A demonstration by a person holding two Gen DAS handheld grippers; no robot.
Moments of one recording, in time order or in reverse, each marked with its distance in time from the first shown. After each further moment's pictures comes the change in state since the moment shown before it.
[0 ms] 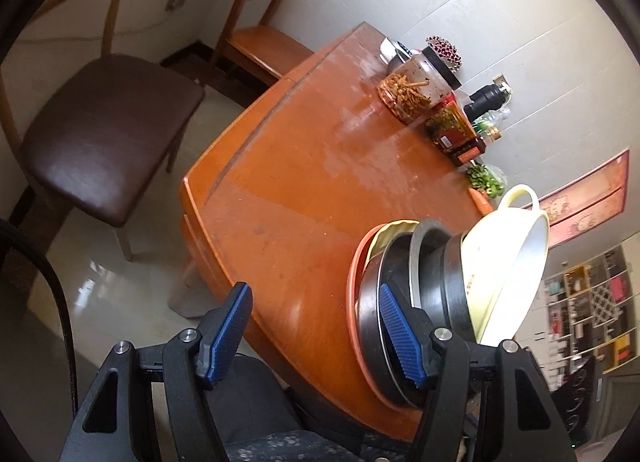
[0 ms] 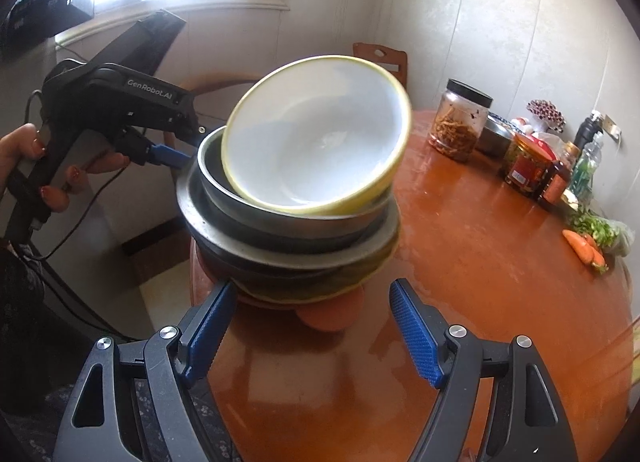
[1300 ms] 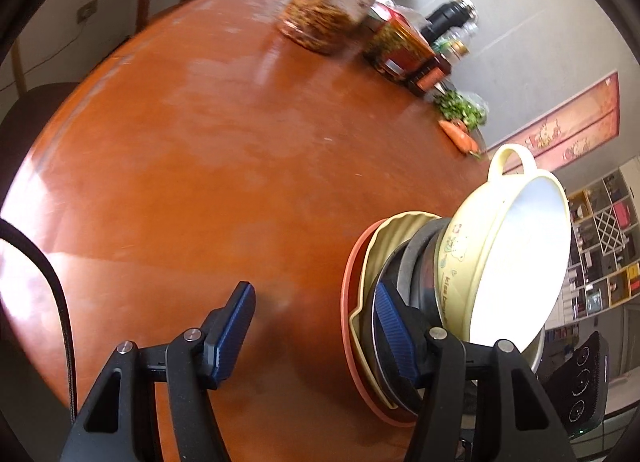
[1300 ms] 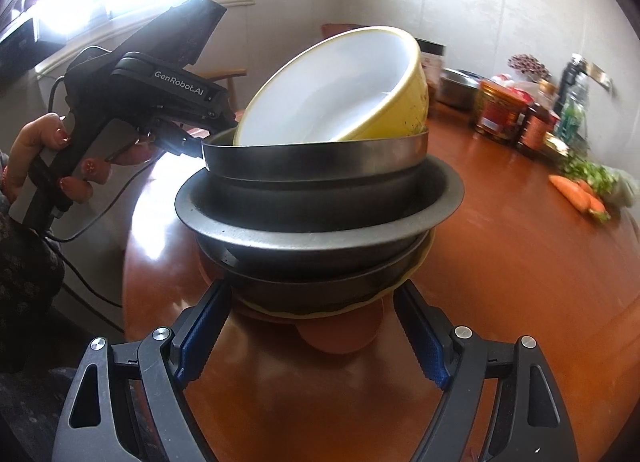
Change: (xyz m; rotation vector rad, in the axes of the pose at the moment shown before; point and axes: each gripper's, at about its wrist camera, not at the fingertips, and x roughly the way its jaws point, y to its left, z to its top) left arm 0.105 -0.118 0.014 0.220 0.166 0.010; right arm -0.007 -0.092 -0.044 0.129 0.044 0.034
